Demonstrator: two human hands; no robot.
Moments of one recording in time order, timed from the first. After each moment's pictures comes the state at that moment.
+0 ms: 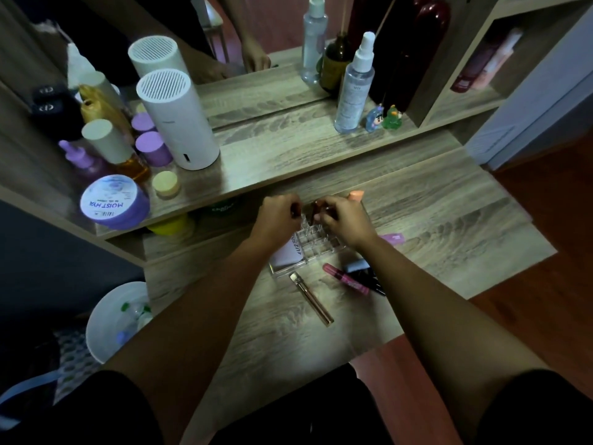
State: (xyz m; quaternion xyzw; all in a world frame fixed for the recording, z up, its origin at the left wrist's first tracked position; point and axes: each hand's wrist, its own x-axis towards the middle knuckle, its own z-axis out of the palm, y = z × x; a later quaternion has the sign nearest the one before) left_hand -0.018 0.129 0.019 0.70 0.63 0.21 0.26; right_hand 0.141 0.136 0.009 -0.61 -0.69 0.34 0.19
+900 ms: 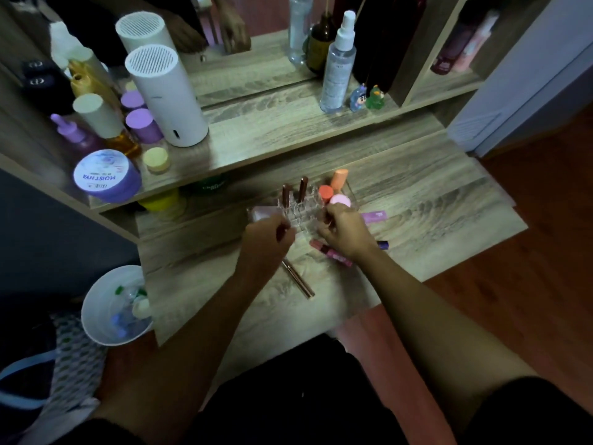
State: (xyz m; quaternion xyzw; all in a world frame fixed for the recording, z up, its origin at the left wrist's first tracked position) left_hand -0.009 0.032 0.028 0.67 0.64 0.29 0.24; right_hand 0.161 0.073 0.007 -0.62 -0.73 0.25 0.12
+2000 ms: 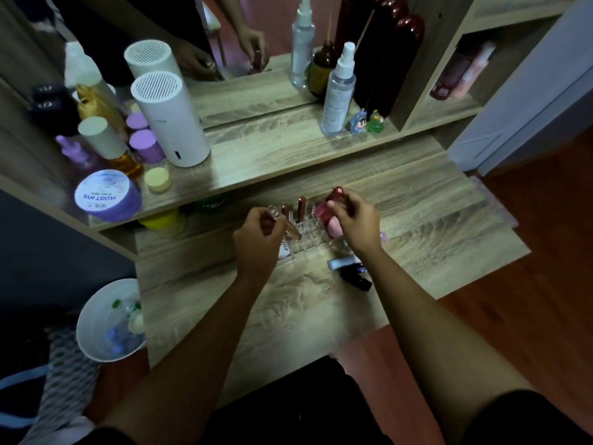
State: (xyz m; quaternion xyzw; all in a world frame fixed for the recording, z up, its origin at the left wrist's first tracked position) left_hand -0.004 0.066 0.028 0.51 0.68 0.45 0.28; right_hand 0.169 0.113 0.014 -0.64 -0.55 0.34 0.42
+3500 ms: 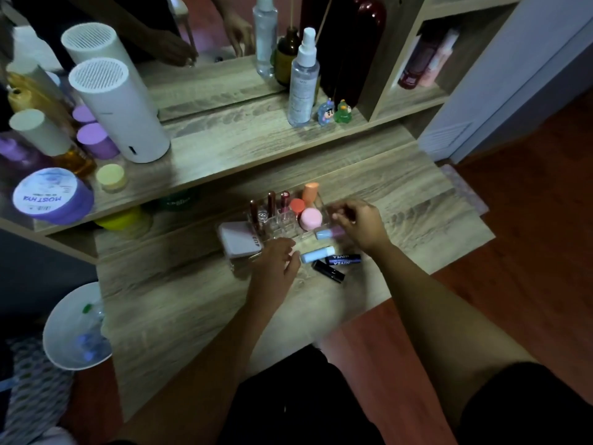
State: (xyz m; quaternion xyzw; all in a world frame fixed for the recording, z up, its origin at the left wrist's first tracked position) left_hand 0.055 0.030 -0.015 0.65 0.61 0.34 0.29; right_hand 0.246 0.108 0.005 -0.66 -0.68 0.25 0.21
